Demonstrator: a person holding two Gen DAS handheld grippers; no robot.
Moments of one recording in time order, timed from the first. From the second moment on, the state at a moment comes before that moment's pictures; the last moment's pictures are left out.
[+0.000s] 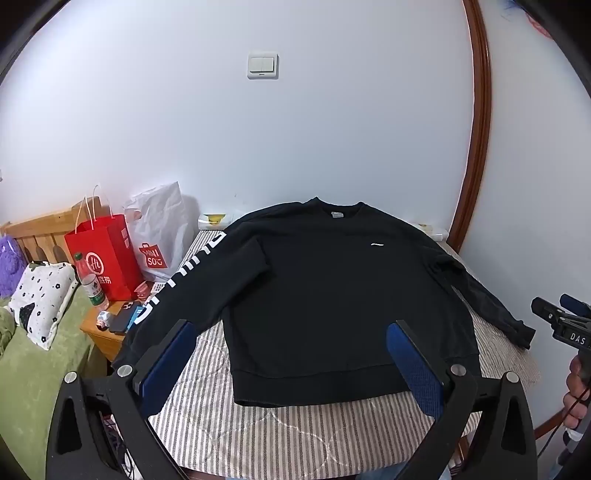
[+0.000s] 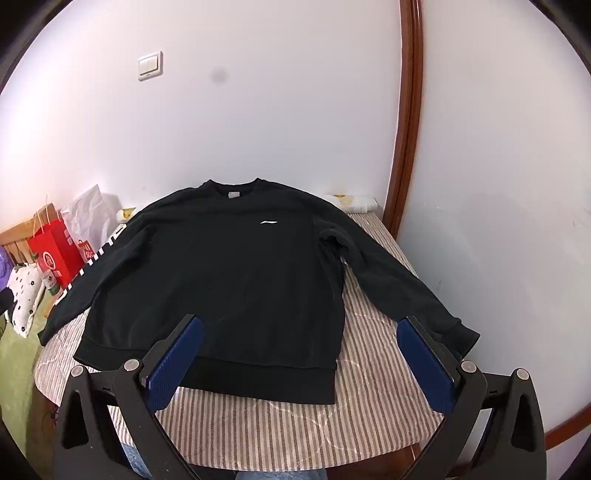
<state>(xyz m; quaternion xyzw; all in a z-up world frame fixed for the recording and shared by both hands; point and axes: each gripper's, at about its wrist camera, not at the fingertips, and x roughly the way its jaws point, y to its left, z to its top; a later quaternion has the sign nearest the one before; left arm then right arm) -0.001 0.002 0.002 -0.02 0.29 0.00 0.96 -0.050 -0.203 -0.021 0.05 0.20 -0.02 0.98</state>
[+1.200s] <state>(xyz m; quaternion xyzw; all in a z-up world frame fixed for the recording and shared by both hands) -0.002 0.012 0.008 -0.02 0.28 0.00 0.96 -0.054 -0.210 -0.027 0.07 0.20 -0.02 0.98</state>
